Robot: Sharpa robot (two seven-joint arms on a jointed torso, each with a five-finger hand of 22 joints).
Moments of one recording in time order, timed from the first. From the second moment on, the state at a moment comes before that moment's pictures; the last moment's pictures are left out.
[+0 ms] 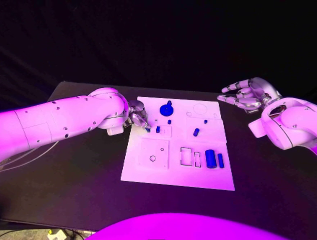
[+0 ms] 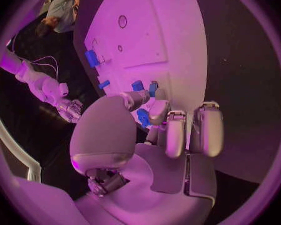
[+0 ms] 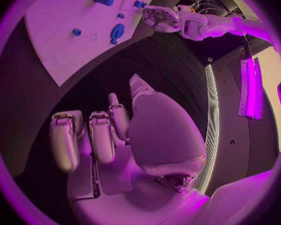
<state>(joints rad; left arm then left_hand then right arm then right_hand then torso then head) 1.26 -0.72 -0.08 1.35 -1.06 0.14 -0.45 1.21 -0.17 0.75 0.18 0.07 0.82 0.08 0.76 0.76 1.31 0.00 1.24 1.07 1.47 -0.05 1.57 1.31 0.05 1.42 0.06 1.48 1.31 1.31 -0.92 -0.14 1.56 -0.75 -0.56 -0.06 1.39 -0.12 0.12 0.29 0.12 0.86 0.18 0.12 0.32 1.37 0.10 1.35 1.31 1.46 0.02 1.54 1.31 0.01 1.47 0.13 1.53 1.31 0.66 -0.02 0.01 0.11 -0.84</state>
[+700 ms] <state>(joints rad) 1.25 -0.72 -0.08 1.35 -1.07 0.15 -0.46 1.19 -0.19 0.77 0.19 0.13 0.83 0.07 0.77 0.76 1.33 0.00 1.25 1.09 1.47 -0.05 1.57 1.31 0.05 1.42 0.06 1.48 1.31 1.31 -0.92 -0.14 1.56 -0.75 -0.56 -0.06 1.39 -0.12 0.12 0.29 0.12 0.86 0.18 0.13 0.32 1.37 0.10 1.35 1.31 1.46 0.02 1.54 1.31 0.01 1.47 0.13 1.53 1.31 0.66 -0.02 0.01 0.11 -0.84</state>
